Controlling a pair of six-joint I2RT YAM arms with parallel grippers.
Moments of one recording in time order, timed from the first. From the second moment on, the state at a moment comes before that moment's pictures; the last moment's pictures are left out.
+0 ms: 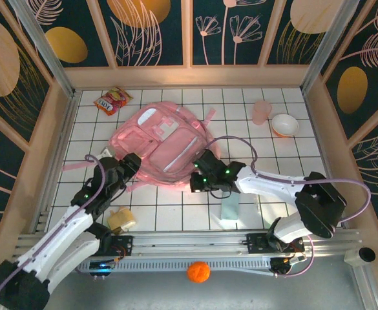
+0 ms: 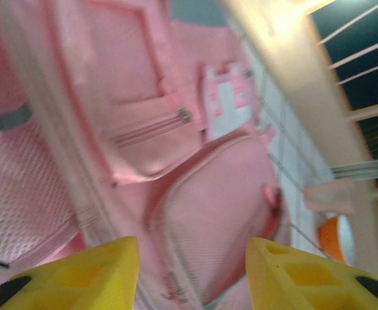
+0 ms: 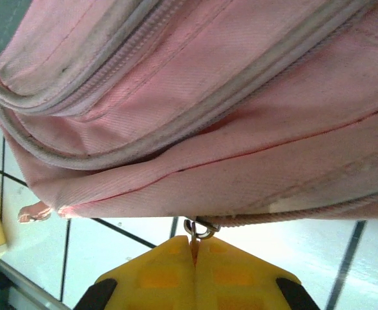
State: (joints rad) left arm -0.45 0.77 0.42 -0.18 -0.08 -1.12; right arm 0.96 1.45 0.86 -0.39 -0.10 0.78
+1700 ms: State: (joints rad) left arm -0.35 1.08 0.61 -0.51 0.23 -1.50; right arm 1.05 1.79 1.13 -0.14 -0.23 0.94
